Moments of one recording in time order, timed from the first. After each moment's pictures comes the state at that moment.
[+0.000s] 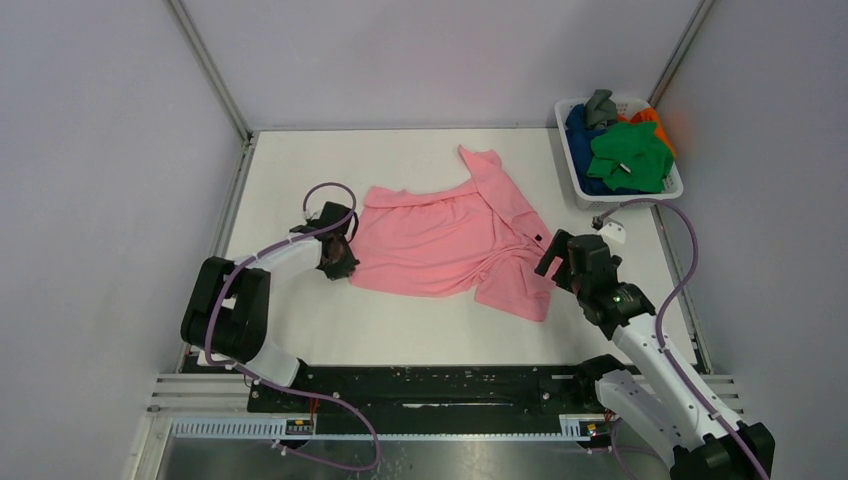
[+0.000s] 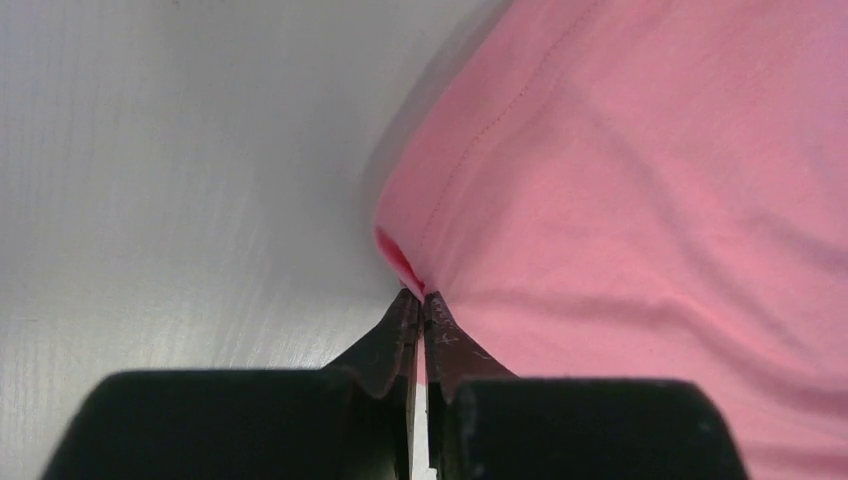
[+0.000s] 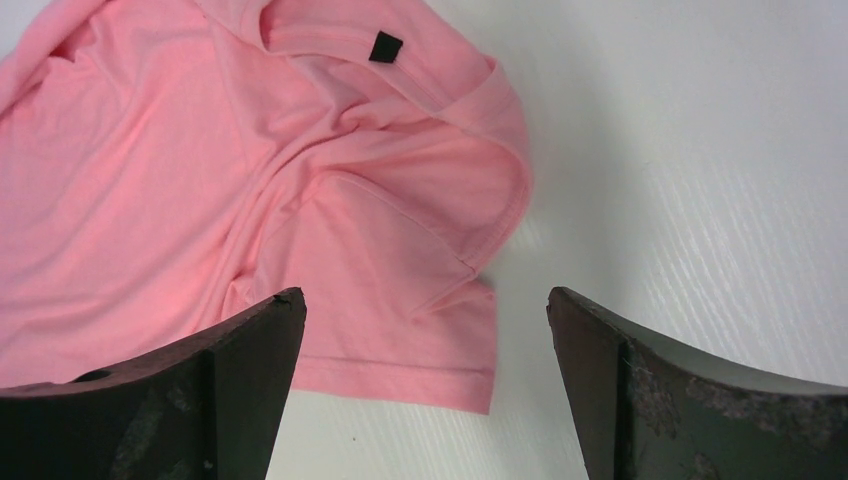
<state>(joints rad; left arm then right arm) -0.30 1.55 0.82 -0.46 -0.17 -0.73 0.34 0.78 0.58 -0.54 0.35 0.66</state>
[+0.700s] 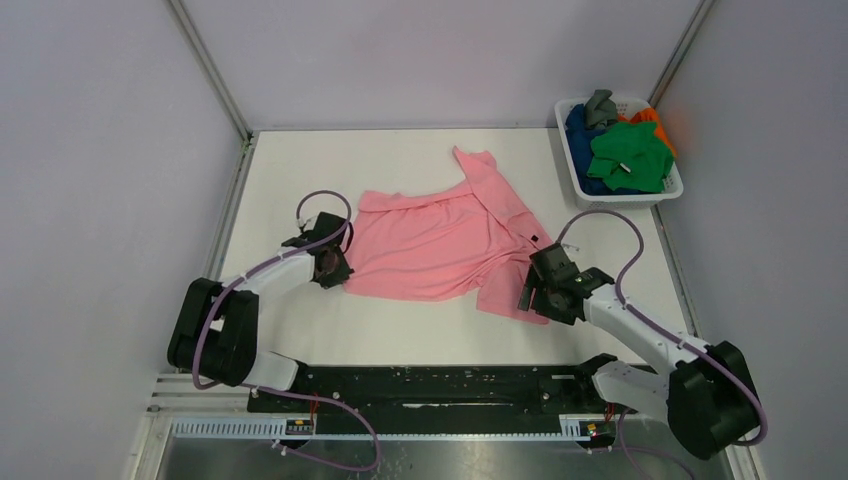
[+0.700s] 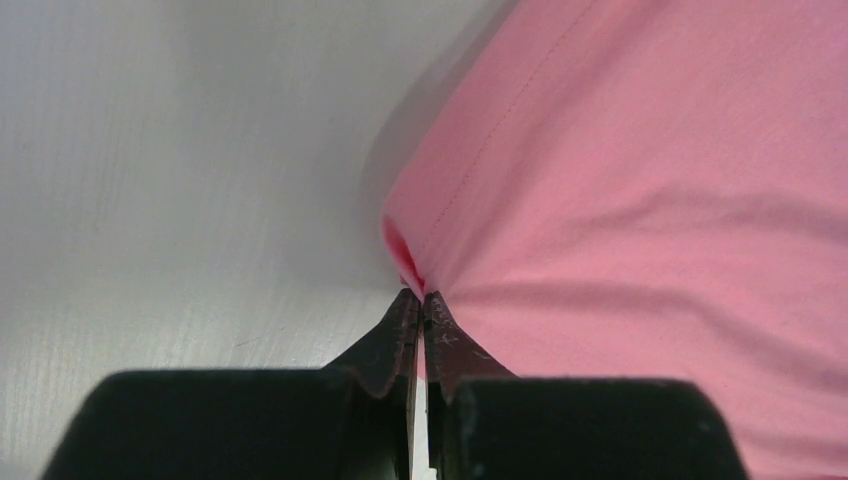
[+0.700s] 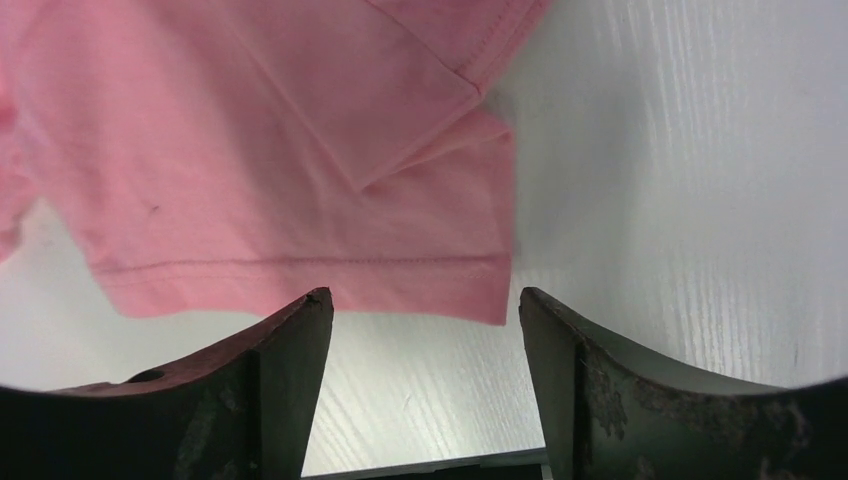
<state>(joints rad) -0.30 1.43 0.72 -0.45 -0.21 -0.73 0.47 1.08 0.56 -0.68 0.21 0.75</state>
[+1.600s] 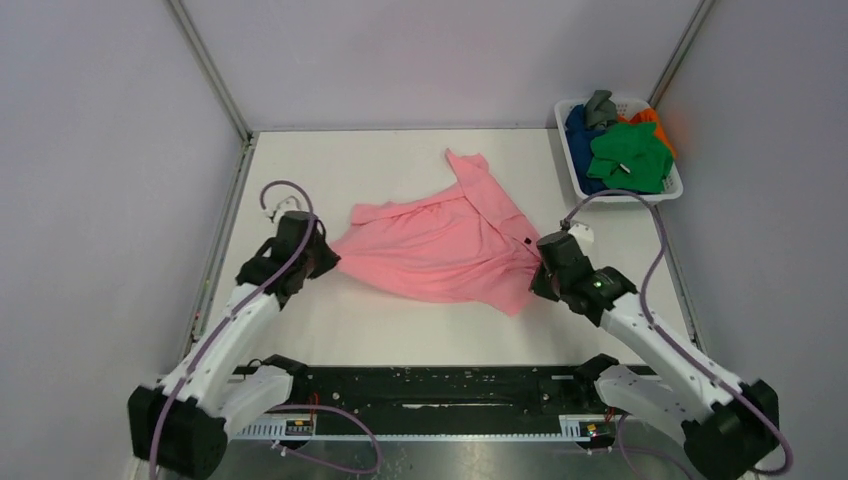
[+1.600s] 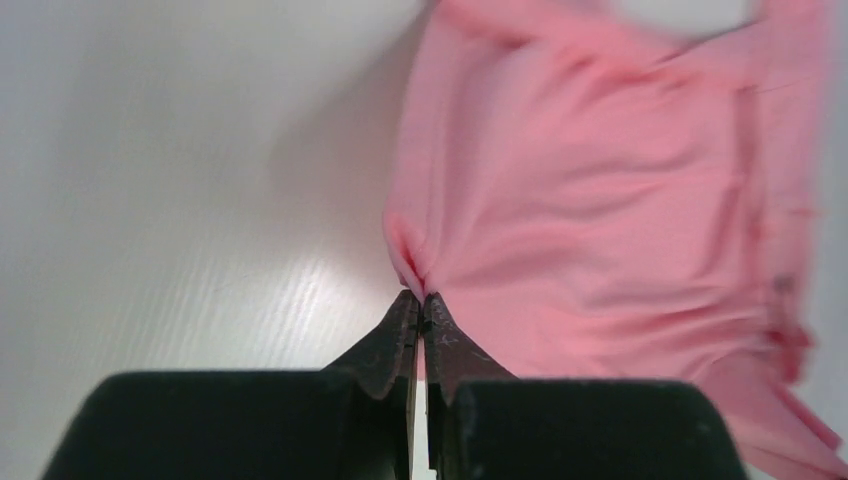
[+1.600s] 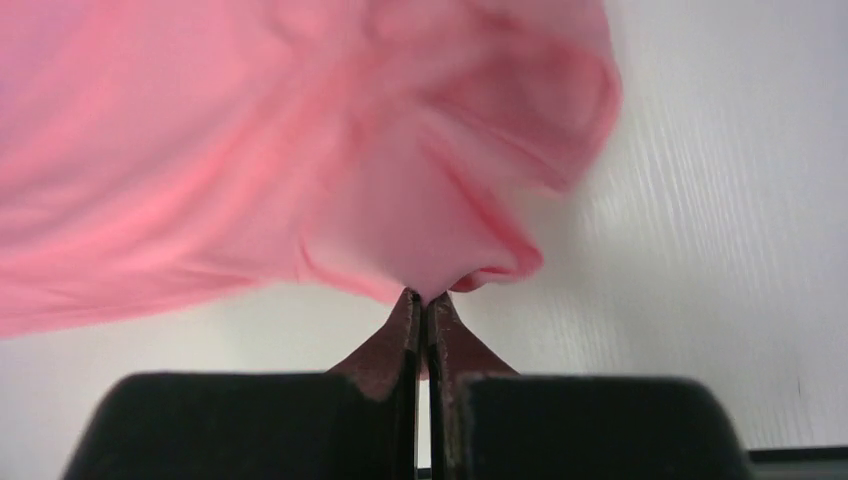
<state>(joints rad) -0.30 1.02 0.73 -0.57 -0.19 -0.76 0.54 1.01 0.64 -0.68 0.28 0.79</state>
